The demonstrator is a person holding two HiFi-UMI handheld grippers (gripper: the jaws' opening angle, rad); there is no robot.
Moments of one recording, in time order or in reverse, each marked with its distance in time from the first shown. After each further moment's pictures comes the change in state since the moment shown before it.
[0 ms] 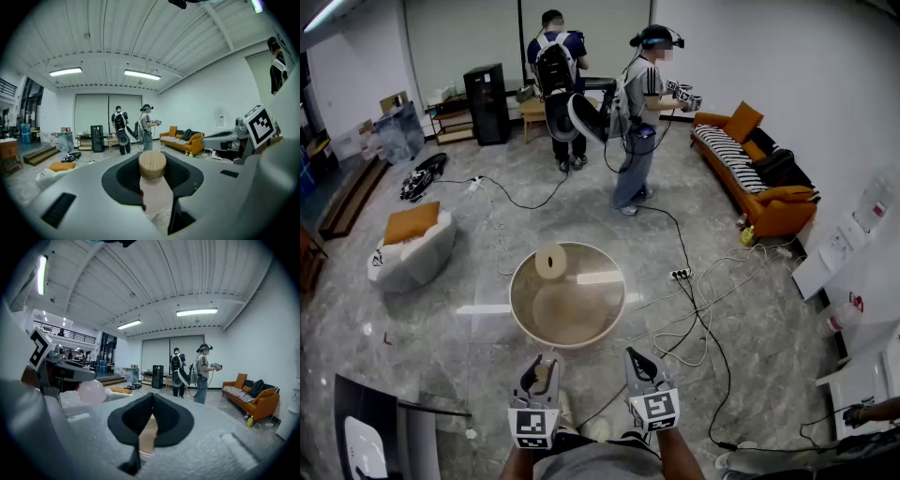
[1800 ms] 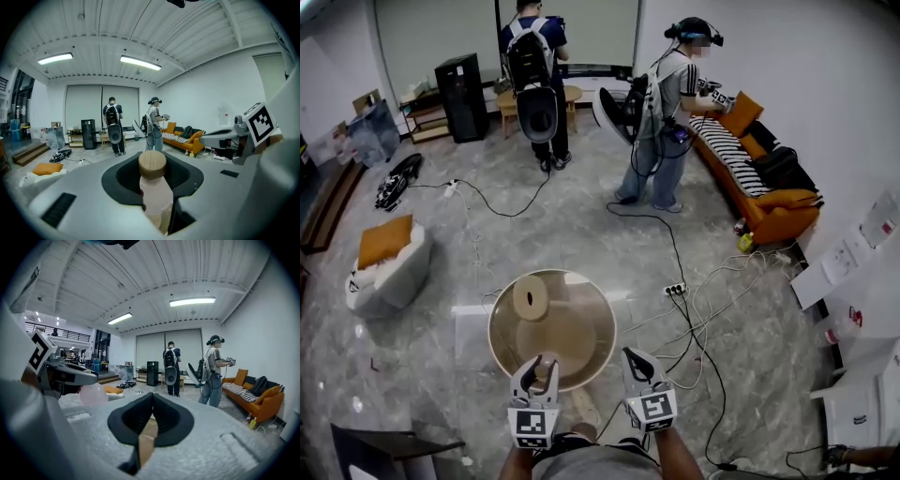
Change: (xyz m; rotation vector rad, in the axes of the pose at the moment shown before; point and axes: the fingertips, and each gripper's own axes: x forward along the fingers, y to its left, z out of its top) left arm 0.279 0.055 0.036 -0.011 0.064 -0.067; right arm 0.222 -0.164 0.008 0.032 0.057 -0.028
